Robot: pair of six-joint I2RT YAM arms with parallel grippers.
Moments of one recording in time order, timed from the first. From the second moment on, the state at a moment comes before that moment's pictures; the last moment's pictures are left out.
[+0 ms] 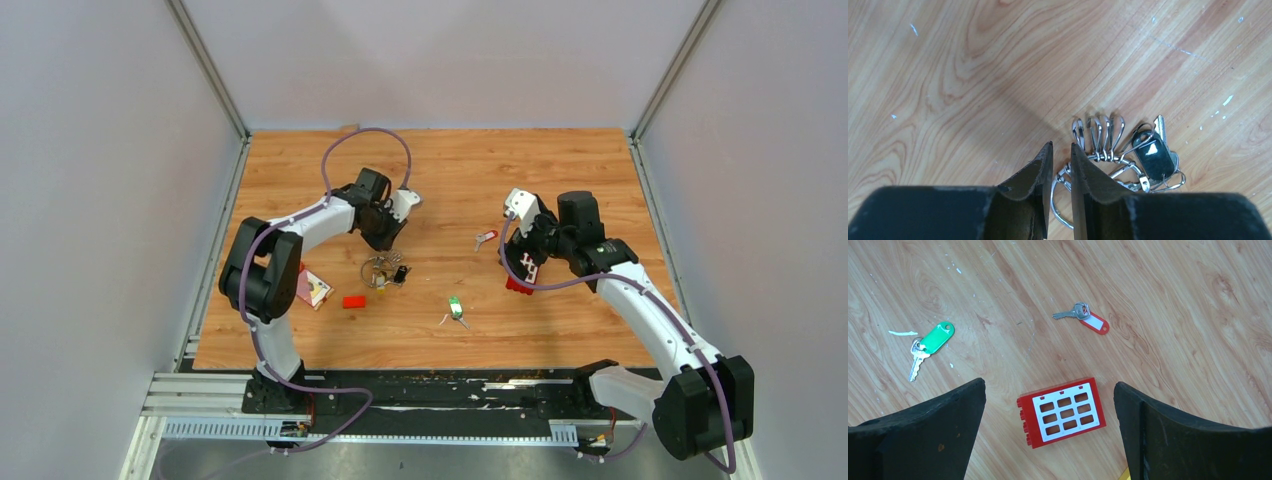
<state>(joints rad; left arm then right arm) -0.44 1.84 1.23 -0.48 0.23 0.40 0.29 1.12 0.85 -0.41 -0.46 -0.57</state>
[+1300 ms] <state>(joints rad) -0.42 1.91 1.27 -0.54 0.31 0.39 0.31 1.12 0.85 -0.42 -0.46 -0.57</state>
